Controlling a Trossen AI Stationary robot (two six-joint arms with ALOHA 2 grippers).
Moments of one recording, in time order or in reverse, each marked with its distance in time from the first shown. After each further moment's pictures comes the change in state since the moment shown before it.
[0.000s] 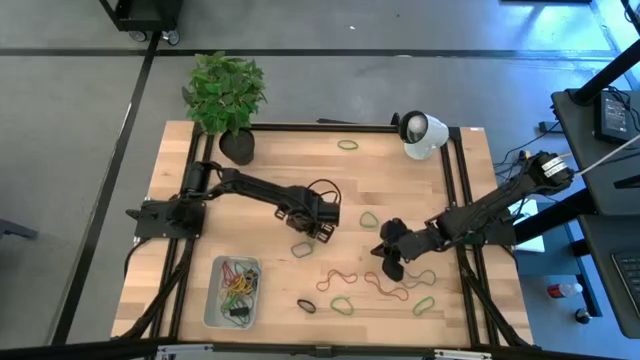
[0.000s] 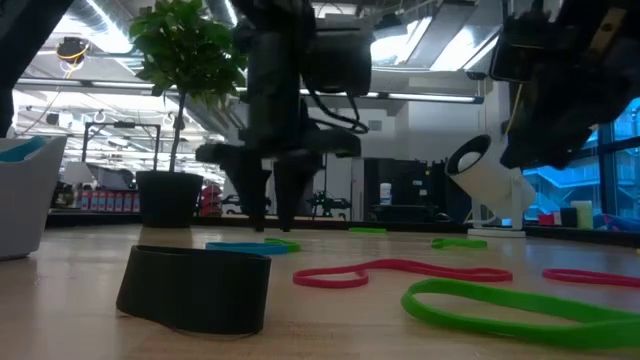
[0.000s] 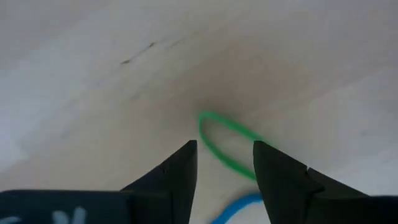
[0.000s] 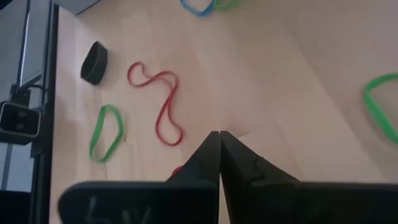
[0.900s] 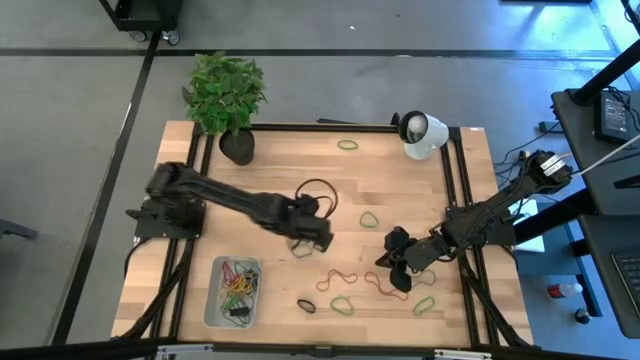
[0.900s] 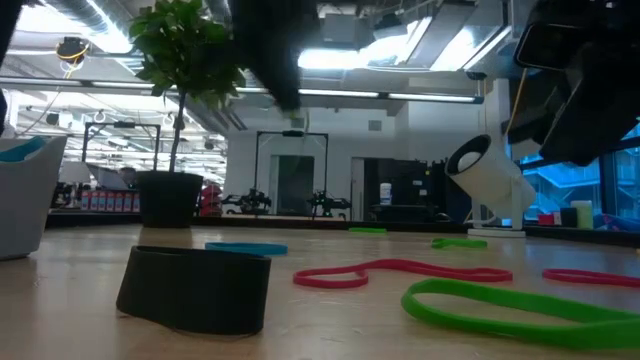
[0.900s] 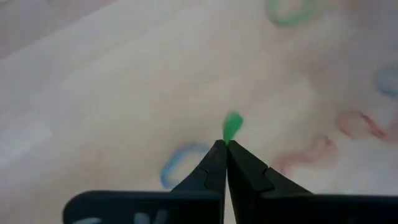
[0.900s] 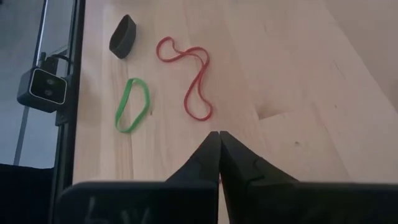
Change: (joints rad) left arm -0.192 -0.241 0.081 -0.073 -0.253 -0.094; right arm 0.102 0.000 0.000 0.007 0.003 0.006
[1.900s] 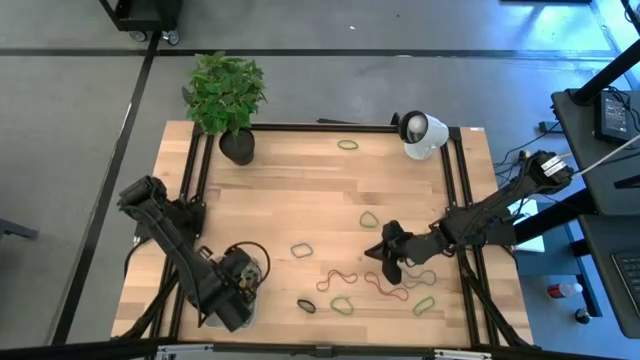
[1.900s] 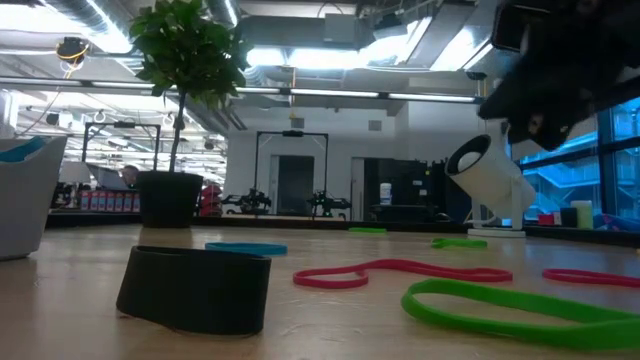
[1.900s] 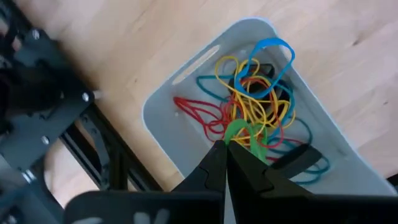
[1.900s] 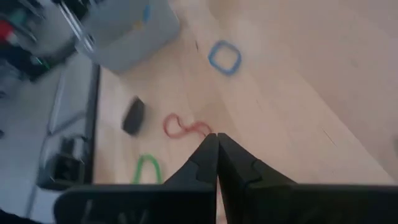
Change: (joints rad) left arm -0.575 -0.068 -0.009 -0.577 0.157 -0.465; right arm -0.048 0.000 0.000 0.176 0.126 0.024
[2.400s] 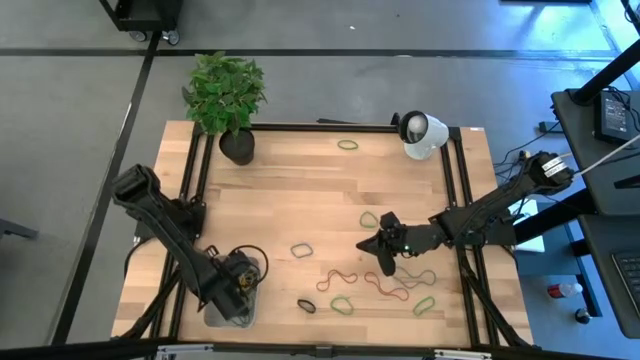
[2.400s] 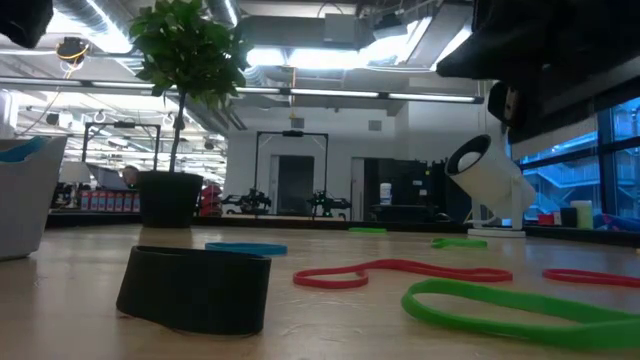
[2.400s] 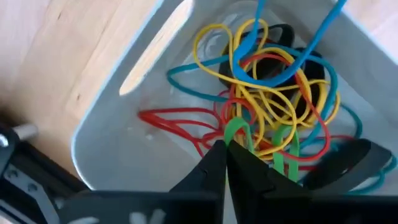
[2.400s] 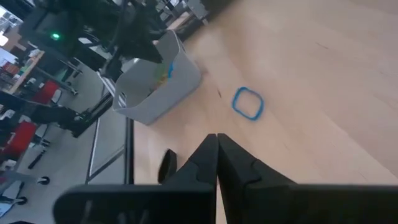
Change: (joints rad) left arm -0.020 -0.130 -0.468 0.485 0.043 0.188; right arm -0.059 0.002 0.009 0.181 0.000 0.057
